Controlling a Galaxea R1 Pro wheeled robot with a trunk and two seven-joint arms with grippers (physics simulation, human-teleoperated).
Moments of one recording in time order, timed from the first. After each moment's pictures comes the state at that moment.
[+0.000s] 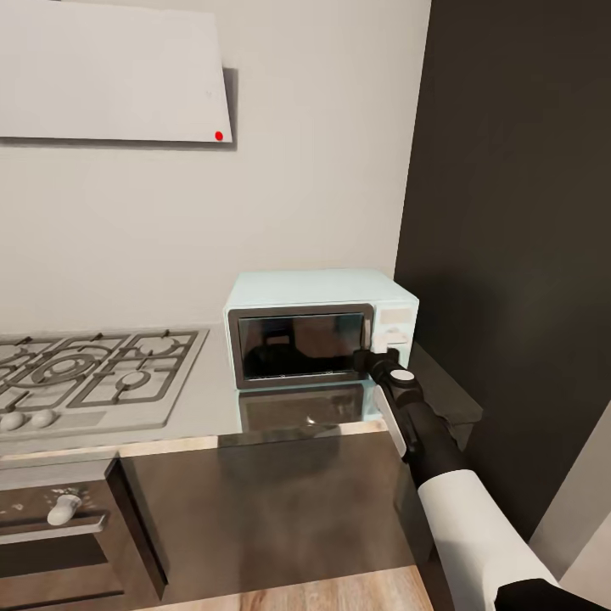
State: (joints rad) left arm 0.00 0.01 0.00 -0.08 0.44 -0.14 0.01; right arm -0.80 0.13 0.08 -1.04 0.04 0.41 -0.10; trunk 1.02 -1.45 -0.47
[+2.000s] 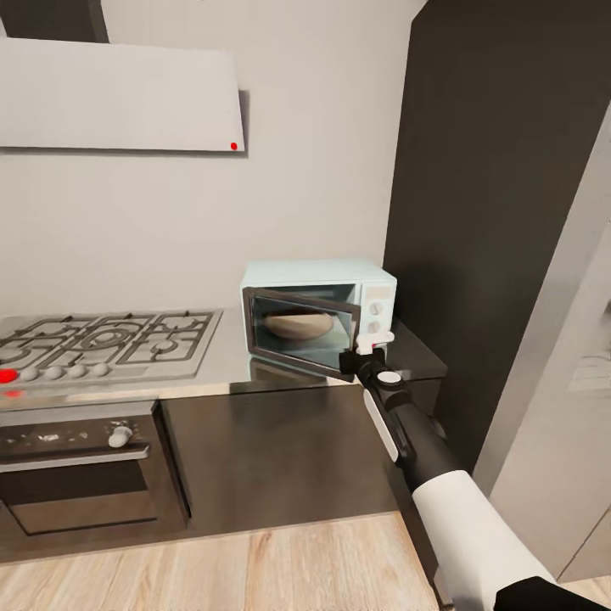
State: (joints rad) left arm 0.00 0.00 0.00 -0.08 0.43 -0.15 0.01; right arm -0.79 0.14 0.18 -1.04 0.02 0.41 -0.10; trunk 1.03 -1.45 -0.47
